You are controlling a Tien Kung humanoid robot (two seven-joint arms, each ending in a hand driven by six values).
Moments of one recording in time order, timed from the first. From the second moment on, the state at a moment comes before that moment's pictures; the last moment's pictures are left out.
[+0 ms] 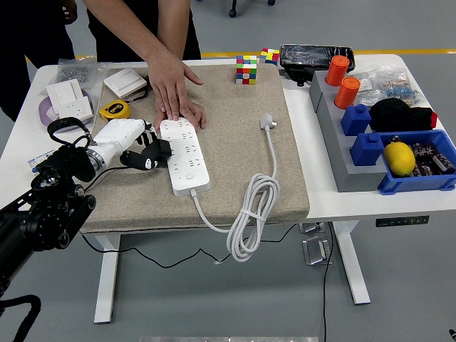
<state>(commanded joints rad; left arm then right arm) -0.63 0.15 -1.10 -0.69 2.27 0.10 -0.19 0.16 -0.31 0.30 0.38 -0.25 -0.44 -0.14</state>
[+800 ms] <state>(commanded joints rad) -0.63 0.15 -1.10 -0.68 2.27 0.08 -0.20 0.16 -0.31 0.30 0.38 -0.25 -0.44 -0.13</state>
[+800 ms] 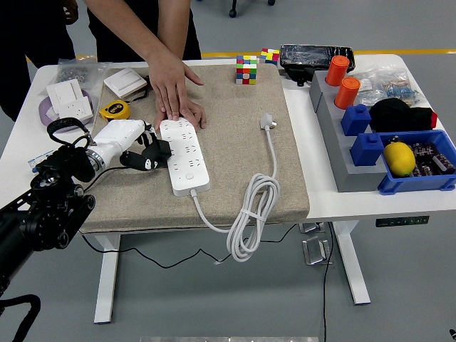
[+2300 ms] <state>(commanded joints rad) -0.32 0.09 -1.32 -1.21 1.72 0.12 0.07 0.14 -0.31 0.31 0.38 -0.25 -0.44 -0.14</state>
